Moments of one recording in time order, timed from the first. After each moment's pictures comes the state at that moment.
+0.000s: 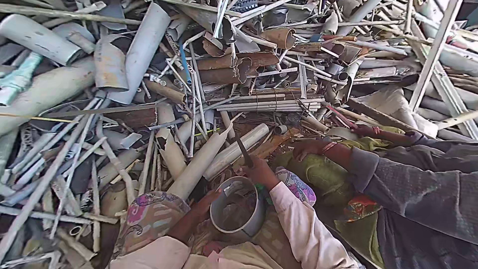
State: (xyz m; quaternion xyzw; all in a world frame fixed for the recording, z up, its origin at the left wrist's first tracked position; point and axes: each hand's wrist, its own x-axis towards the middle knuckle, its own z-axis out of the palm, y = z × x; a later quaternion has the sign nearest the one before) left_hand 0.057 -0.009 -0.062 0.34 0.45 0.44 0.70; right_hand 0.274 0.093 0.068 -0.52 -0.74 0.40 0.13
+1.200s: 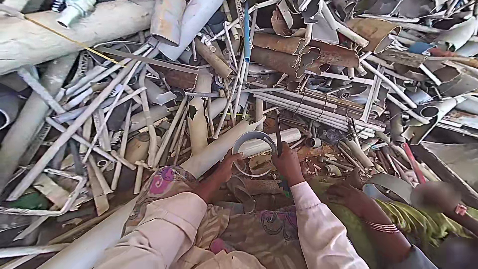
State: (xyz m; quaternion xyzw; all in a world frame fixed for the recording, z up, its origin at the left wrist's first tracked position) left_hand 0.030 0.109 -0.051 0.15 0.52 0.59 0.59; right_hand 0.203 0.188 0.069 -0.59 -0.77 0.22 0.06
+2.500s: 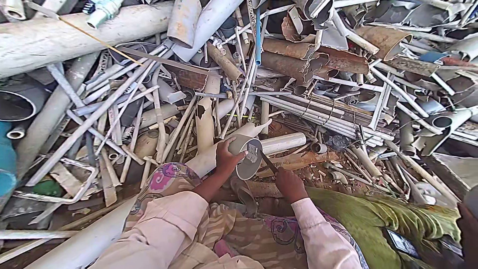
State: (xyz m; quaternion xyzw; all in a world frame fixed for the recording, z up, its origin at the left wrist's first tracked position) left_hand 0.009 0.098 -0.044 0.34 0.72 0.56 0.22; right_hand 0.204 0.146 0.051 -0.59 -0.76 0.14 -0.24
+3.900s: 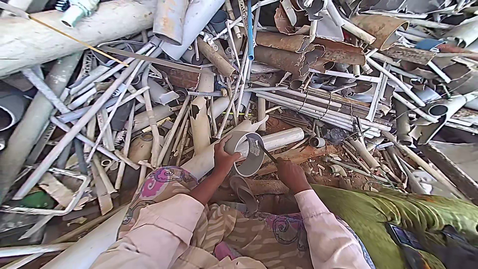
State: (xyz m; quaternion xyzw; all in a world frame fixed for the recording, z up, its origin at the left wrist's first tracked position) left_hand 0.008 0.105 -0.047 0.30 0.67 0.61 0.29; right_hand 0.208 0.177 0.045 -0.54 -0.80 0.13 -0.23
